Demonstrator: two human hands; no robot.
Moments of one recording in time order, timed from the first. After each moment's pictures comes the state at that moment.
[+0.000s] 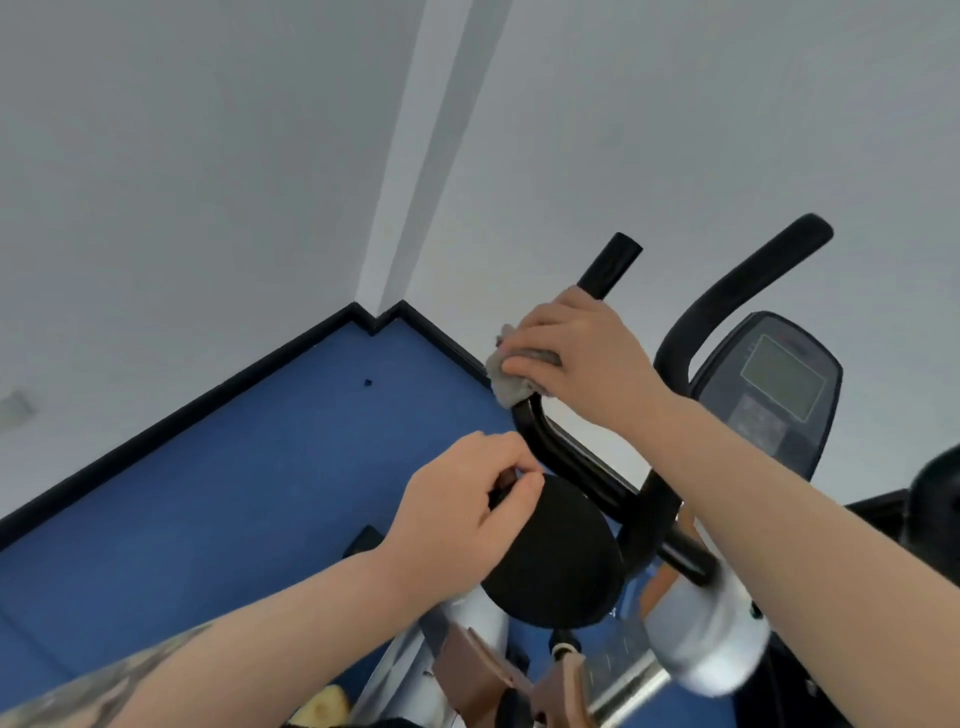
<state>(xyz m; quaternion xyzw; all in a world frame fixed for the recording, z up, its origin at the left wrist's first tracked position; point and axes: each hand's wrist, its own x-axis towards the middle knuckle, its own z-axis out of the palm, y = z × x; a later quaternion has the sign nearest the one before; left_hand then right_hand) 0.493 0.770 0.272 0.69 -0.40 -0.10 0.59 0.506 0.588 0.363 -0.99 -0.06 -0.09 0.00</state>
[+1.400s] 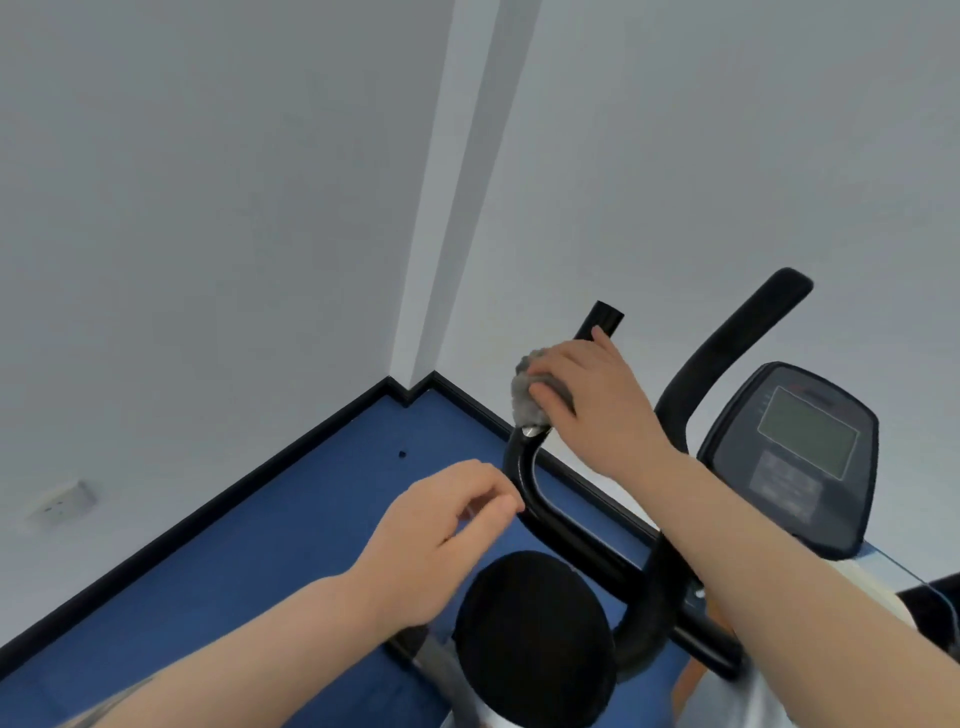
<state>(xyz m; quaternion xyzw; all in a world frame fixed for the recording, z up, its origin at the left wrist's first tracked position) 0.527 0.767 0.297 0.70 -0.42 -0.14 0.56 0.509 0.556 0.360 -0.98 0.02 -0.17 0.04</state>
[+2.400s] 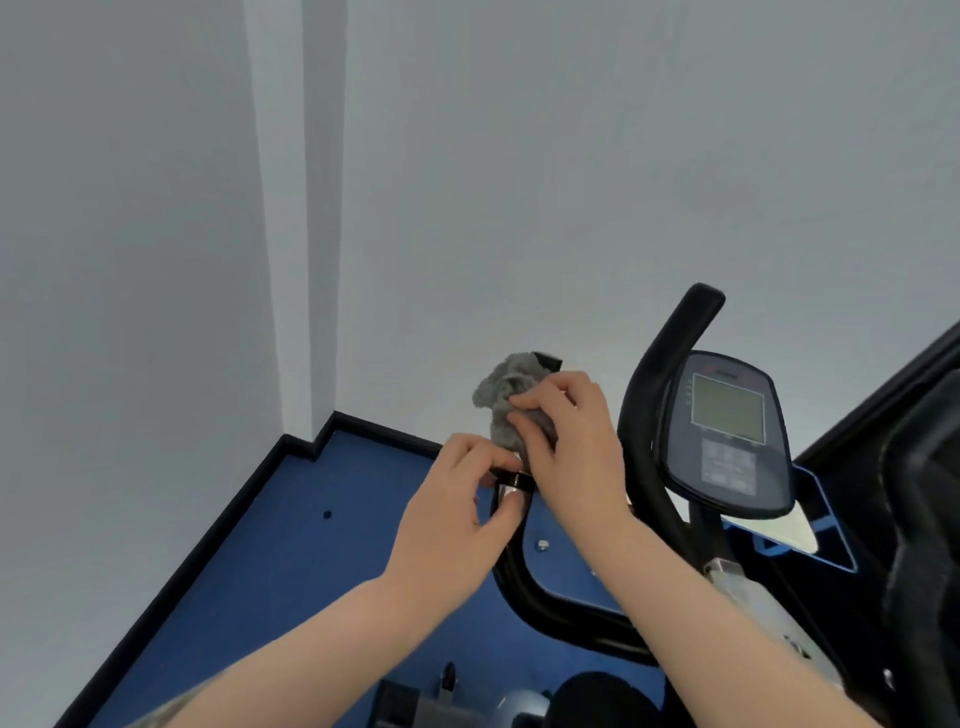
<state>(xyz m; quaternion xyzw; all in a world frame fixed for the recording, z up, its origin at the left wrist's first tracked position) 0.612 0.683 0.302 0.65 -0.49 -0.15 0.56 0.532 0.571 0.347 -0.88 0.26 -0.38 0.09</state>
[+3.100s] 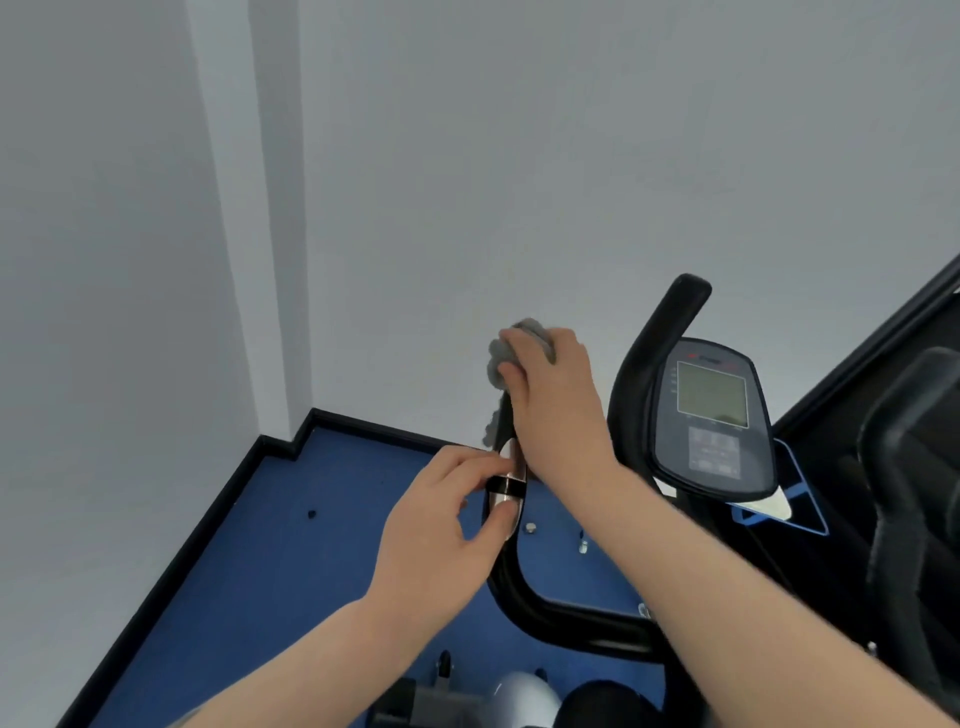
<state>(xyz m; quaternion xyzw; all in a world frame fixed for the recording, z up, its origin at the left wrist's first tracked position) 0.616 0.683 0.300 0.64 -0.50 -0.14 0.56 0.561 0.548 0.363 -0.88 0.34 -0.32 0.09</state>
